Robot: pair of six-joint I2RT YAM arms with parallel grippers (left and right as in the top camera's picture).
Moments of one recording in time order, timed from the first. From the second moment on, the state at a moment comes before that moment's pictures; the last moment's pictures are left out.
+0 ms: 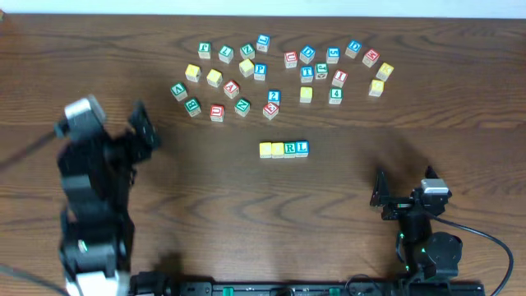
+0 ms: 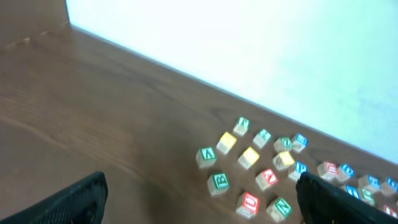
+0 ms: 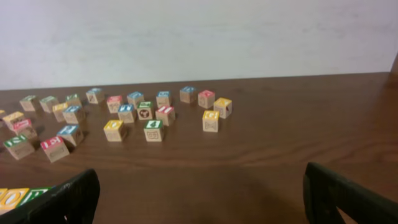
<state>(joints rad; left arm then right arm) 0.09 0.74 0.73 -0.32 -0.06 -0.34 0.00 0.01 0.01 -0.07 -0.03 0.06</state>
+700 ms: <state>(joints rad) 0.09 0.03 0.03 -0.06 -0.09 -0.24 0.00 0.01 0.01 -0.07 -0.03 0.06</state>
